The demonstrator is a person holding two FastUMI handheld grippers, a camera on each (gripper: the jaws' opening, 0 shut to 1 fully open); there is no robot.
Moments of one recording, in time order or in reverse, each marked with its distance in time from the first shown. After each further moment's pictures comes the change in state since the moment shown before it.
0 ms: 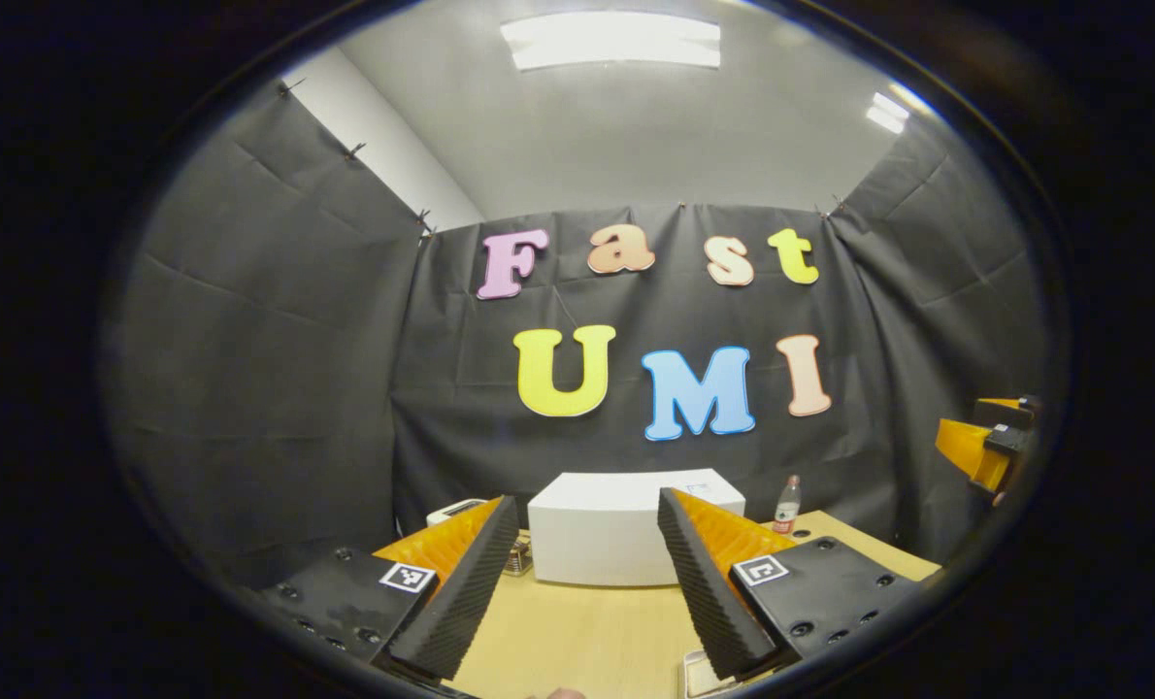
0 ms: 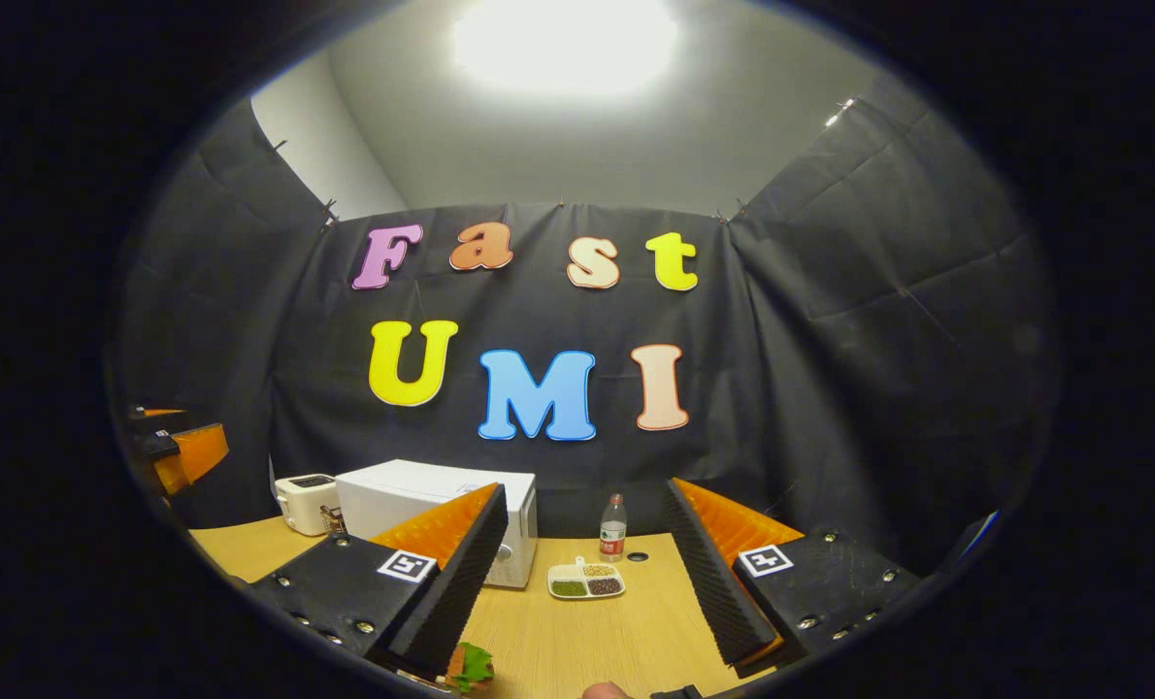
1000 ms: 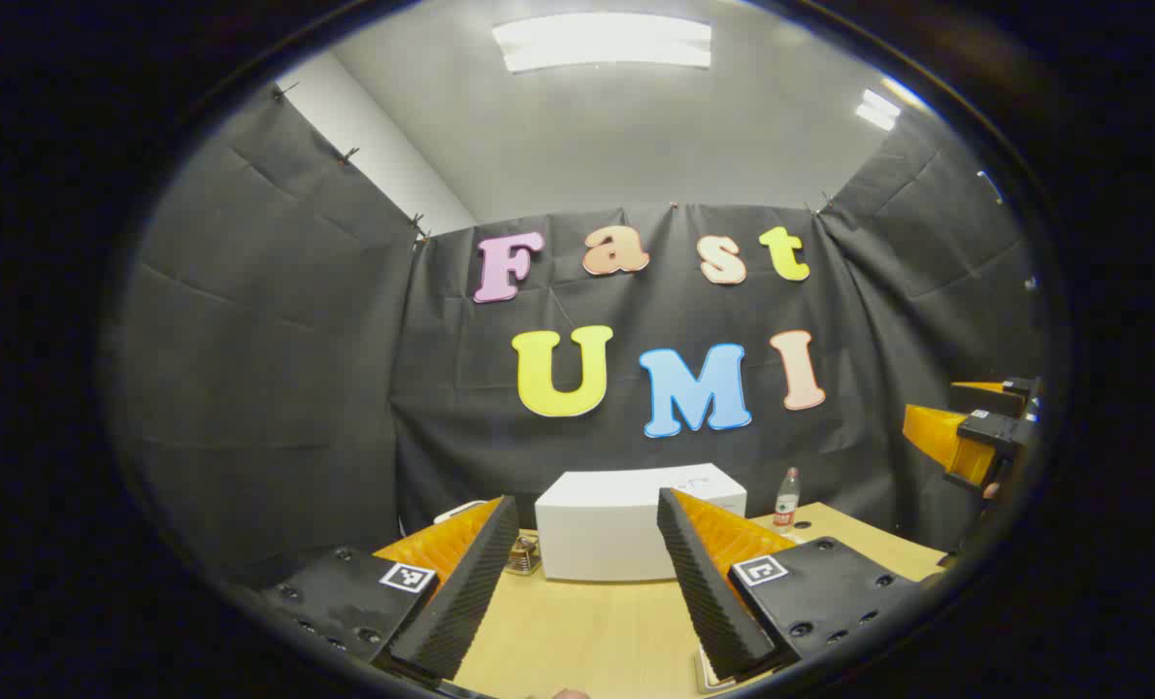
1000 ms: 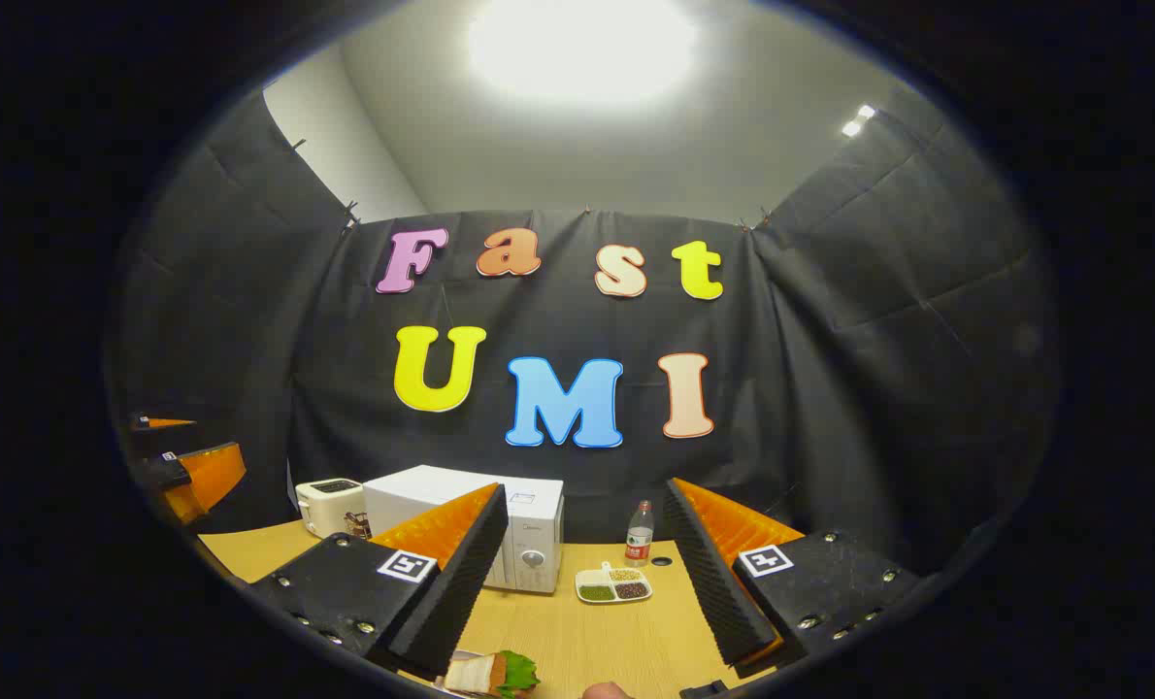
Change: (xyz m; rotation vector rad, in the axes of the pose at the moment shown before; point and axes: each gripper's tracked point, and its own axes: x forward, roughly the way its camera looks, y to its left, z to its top) left arm -0.021 0.018 0.003 0.018 -0.002 -0.031; right arm -0.007 0.052 0.016 -0.019 -0.015 0.044
